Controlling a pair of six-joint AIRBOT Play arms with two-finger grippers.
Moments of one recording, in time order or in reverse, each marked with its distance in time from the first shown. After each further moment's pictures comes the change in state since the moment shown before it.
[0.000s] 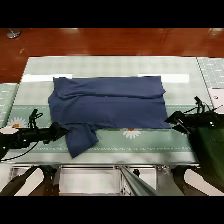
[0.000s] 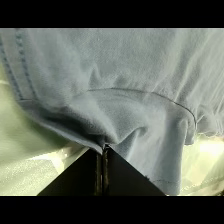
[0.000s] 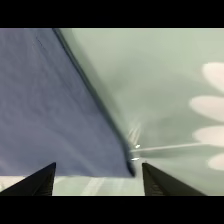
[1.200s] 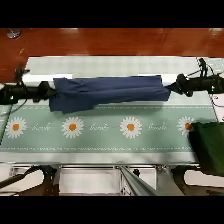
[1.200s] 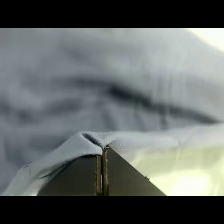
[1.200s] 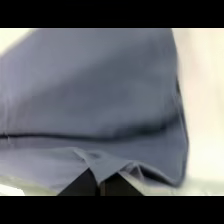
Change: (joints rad) left arm -0.140 -0.338 0.719 -0.015 0.027 -0.115; right arm 0.087 -0.316 0.583 0.231 -0.024 -0.106
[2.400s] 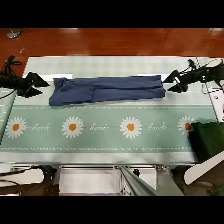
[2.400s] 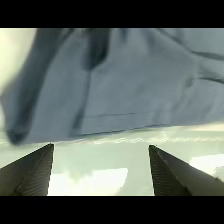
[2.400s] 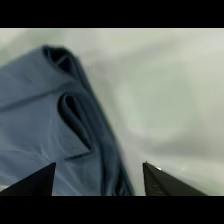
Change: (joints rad) left arm 0.107 -0.101 0.251 0.189 -0.282 -0.097; right arm -0.001 -0.457 0.451 -0.126 0.223 0.177
